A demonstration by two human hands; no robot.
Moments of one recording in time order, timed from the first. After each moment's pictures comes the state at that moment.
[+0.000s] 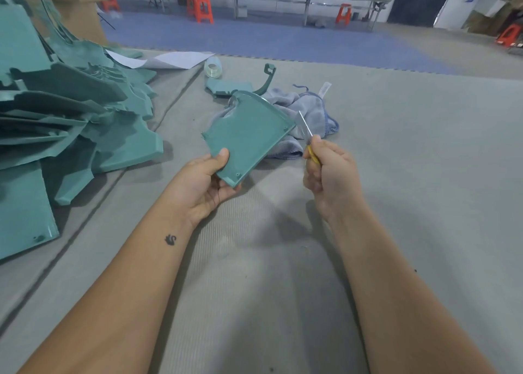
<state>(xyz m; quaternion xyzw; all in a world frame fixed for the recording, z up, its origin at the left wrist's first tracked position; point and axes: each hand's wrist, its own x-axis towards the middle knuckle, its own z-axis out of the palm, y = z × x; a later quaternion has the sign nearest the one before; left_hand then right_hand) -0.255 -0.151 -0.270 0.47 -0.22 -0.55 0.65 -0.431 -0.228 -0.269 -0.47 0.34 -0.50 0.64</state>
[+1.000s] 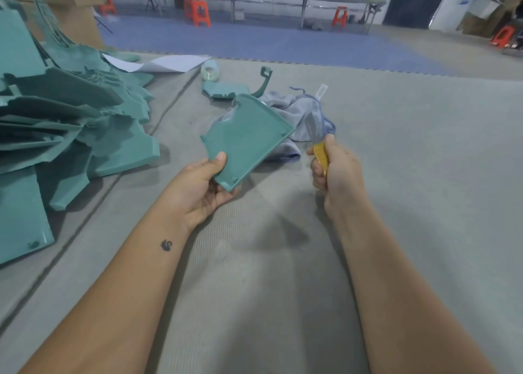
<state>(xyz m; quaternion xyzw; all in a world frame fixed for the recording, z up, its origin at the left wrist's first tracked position) -0.252 -0.153 -0.275 0.46 -0.22 -0.55 0.66 -0.437 -0.246 -0.274 -0.46 0.43 -0.51 0.58</state>
